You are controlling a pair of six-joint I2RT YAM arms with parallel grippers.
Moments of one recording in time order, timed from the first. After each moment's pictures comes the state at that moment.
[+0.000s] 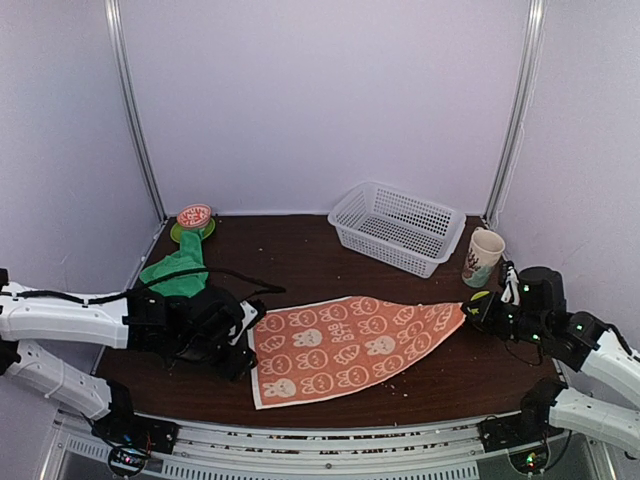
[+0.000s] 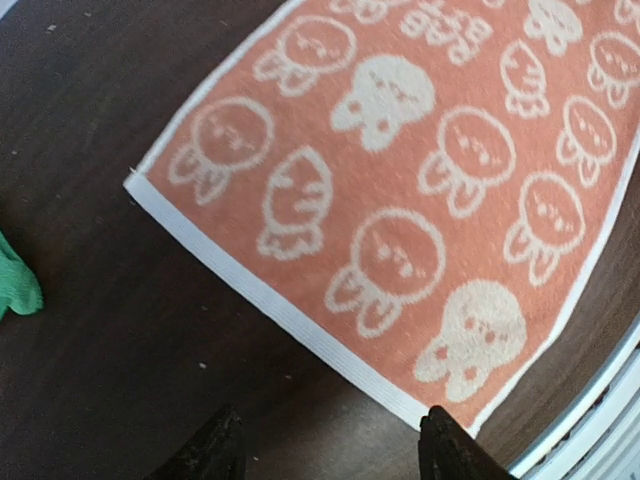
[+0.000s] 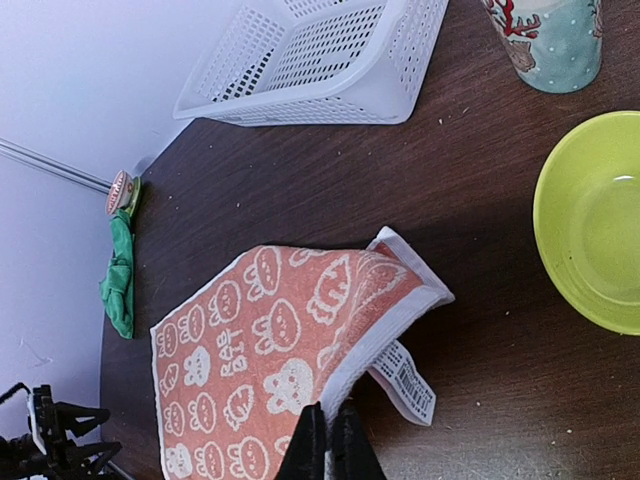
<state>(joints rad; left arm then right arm) -1.09 1.22 0.74 -0.55 -0.24 -0.33 0.50 0.59 0.42 -0.39 0.02 0.86</state>
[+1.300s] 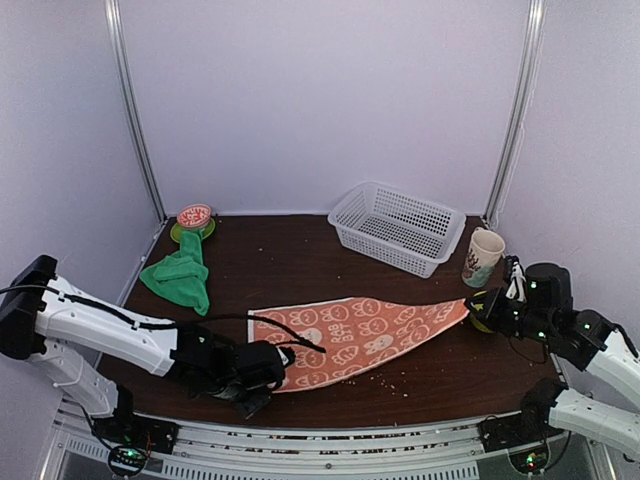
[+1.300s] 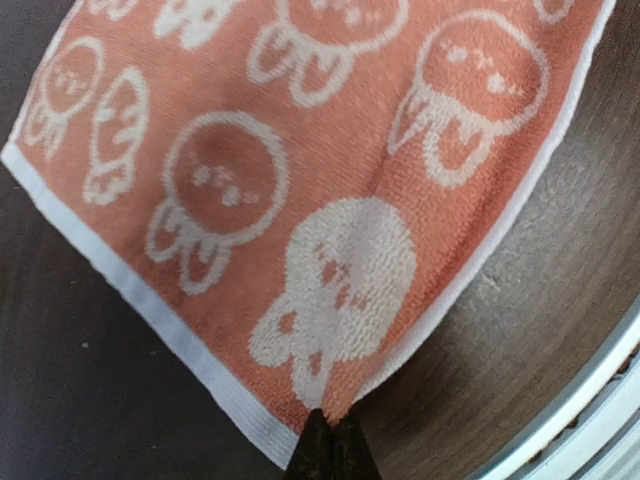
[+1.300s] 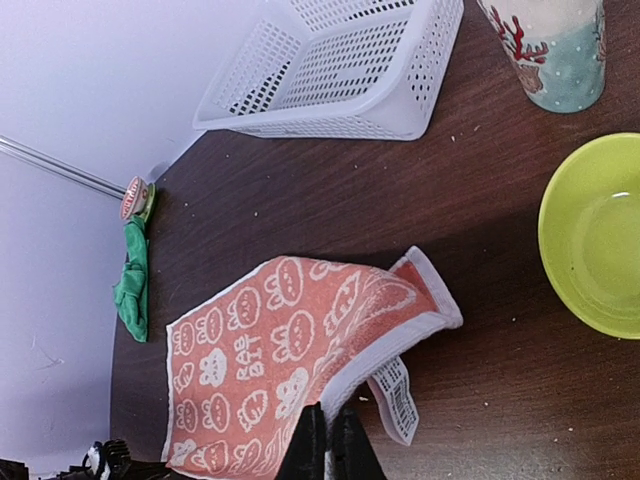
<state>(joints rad) -1.35 1.49 0.78 -0.57 -0.30 -0.44 0.50 0.55 0.46 -0.43 0.02 0.86</state>
